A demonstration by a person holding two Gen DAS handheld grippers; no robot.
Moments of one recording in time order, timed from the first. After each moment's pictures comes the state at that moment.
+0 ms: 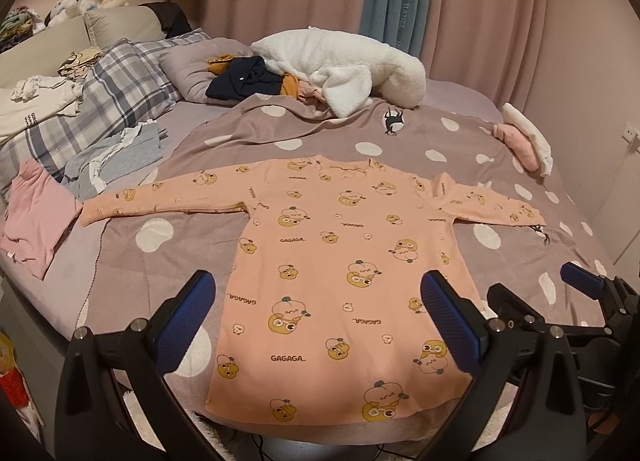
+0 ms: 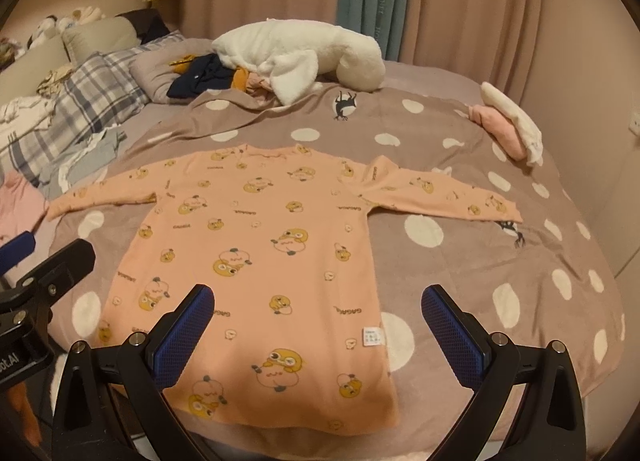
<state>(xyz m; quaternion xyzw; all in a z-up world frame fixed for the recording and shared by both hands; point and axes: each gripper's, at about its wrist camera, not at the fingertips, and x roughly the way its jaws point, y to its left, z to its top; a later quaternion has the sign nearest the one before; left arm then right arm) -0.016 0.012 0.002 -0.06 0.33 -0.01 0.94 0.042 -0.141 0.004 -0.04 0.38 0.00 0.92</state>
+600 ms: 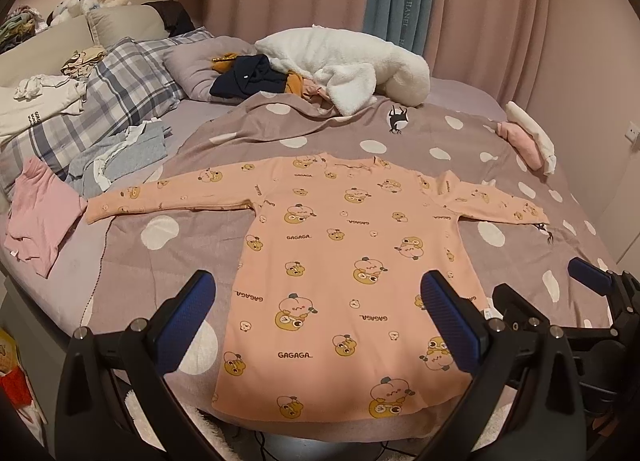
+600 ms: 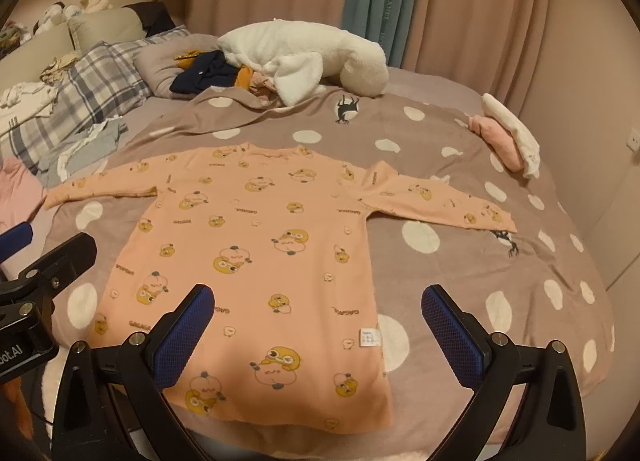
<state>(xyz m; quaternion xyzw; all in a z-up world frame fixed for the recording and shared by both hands) -0.019 0.017 0.001 -0.06 0.33 -0.01 0.94 0.040 -0.135 0.007 -0.06 0.38 0.00 0.92</state>
